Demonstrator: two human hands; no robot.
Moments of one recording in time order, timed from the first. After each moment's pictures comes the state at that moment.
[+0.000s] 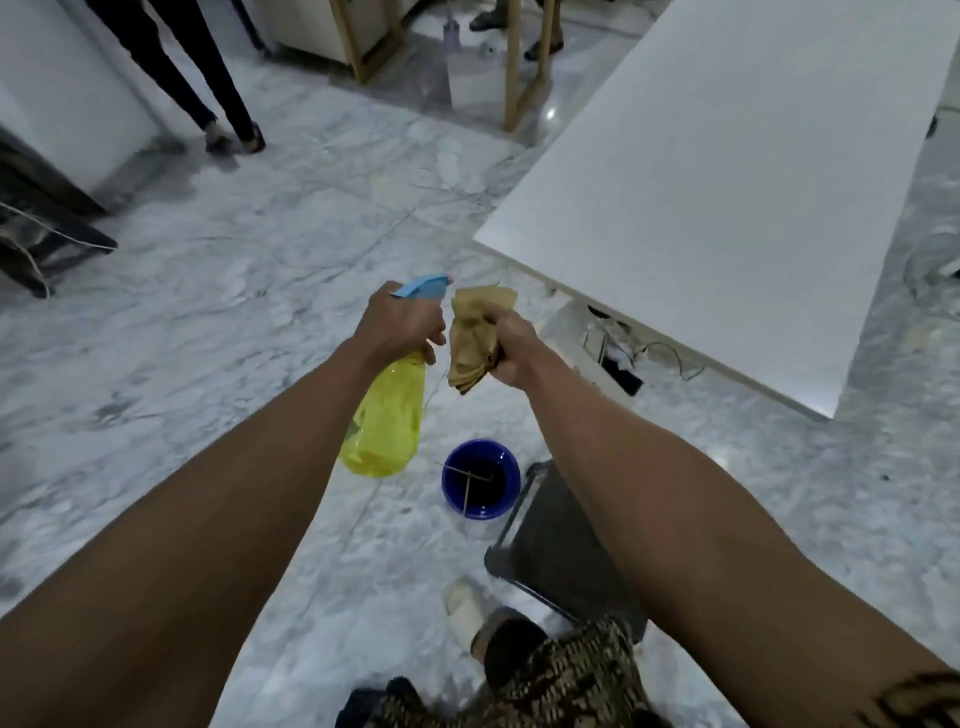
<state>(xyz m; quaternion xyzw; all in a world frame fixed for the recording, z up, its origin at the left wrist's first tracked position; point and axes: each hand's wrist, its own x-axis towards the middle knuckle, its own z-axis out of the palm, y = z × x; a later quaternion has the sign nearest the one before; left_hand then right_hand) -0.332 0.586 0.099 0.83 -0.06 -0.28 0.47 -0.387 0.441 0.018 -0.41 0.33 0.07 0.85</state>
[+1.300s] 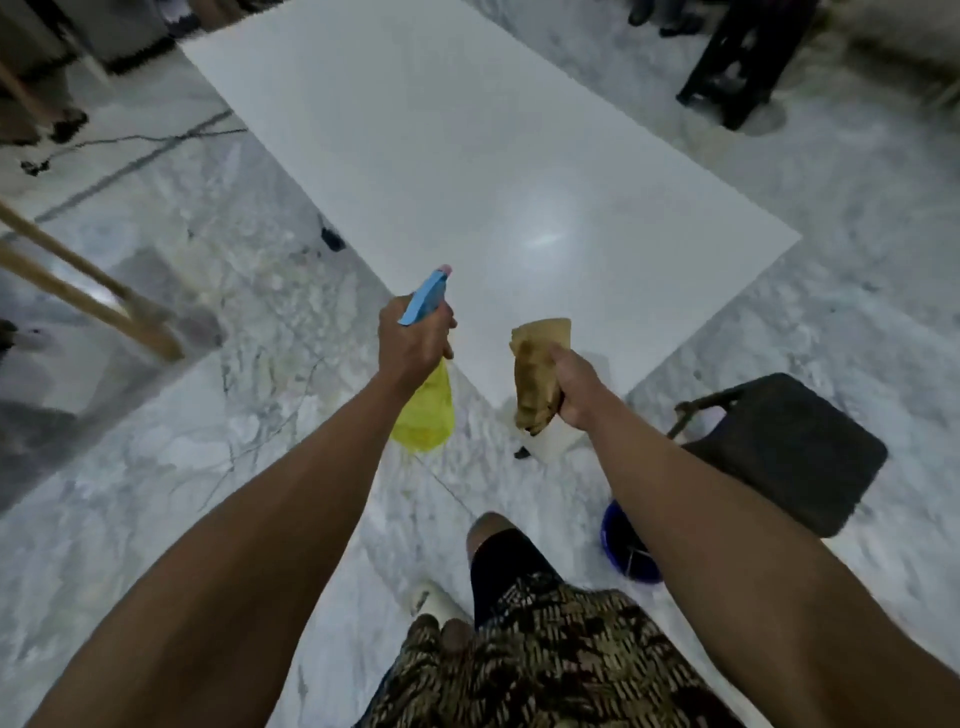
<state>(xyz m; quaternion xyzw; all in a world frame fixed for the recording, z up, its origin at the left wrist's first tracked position) 0.154 0.241 0.059 0.62 -0.51 -0.46 0.38 -0.044 0.288 -0.007 -0.13 0.66 -0.39 0.63</state>
